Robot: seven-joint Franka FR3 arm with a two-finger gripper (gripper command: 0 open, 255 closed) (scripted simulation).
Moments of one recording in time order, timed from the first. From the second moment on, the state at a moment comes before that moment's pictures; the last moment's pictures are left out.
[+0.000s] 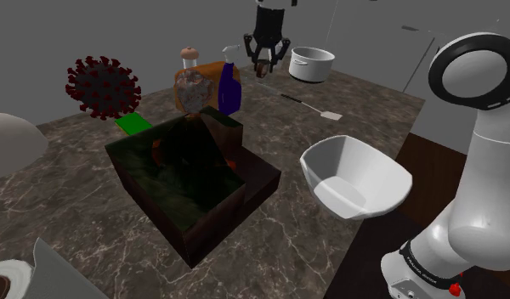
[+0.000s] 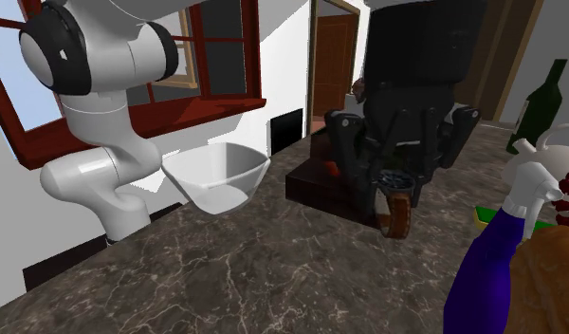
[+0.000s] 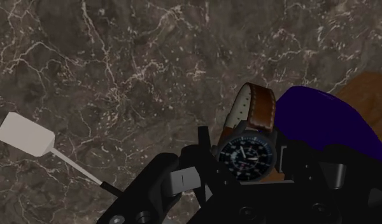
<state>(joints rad) 0.02 0.40 0.19 -1.05 -0.06 1.45 0.84</state>
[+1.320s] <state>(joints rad) 0.03 -0.35 0.21 -1.91 0.08 1.58 0.89</state>
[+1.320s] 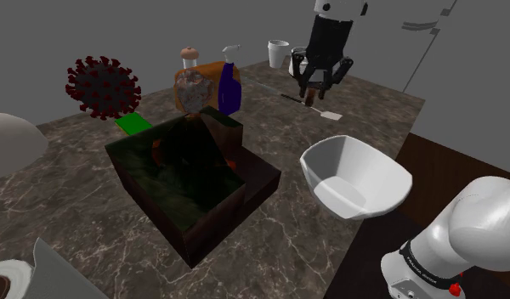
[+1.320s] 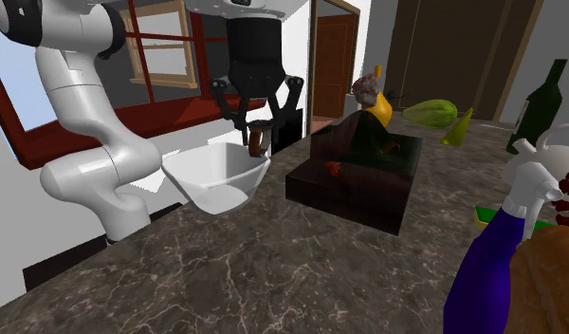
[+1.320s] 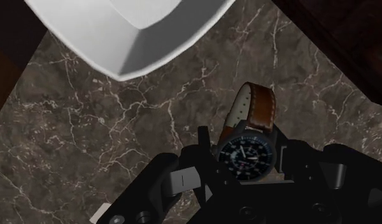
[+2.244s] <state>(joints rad) 0.13 -0.83 0.25 -2.24 0.19 1.44 0.98</state>
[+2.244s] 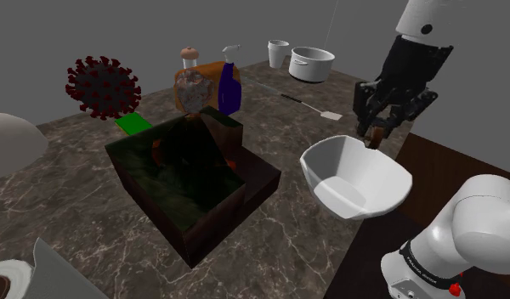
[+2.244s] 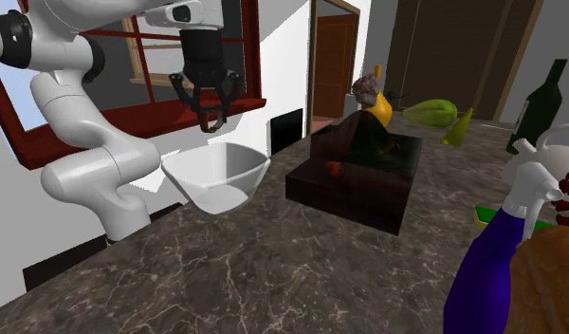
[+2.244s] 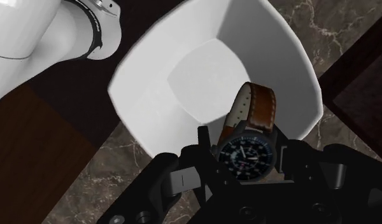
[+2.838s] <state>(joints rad) 0.14 -0.89 0.26 -2.40 0.21 1.54 0.97</state>
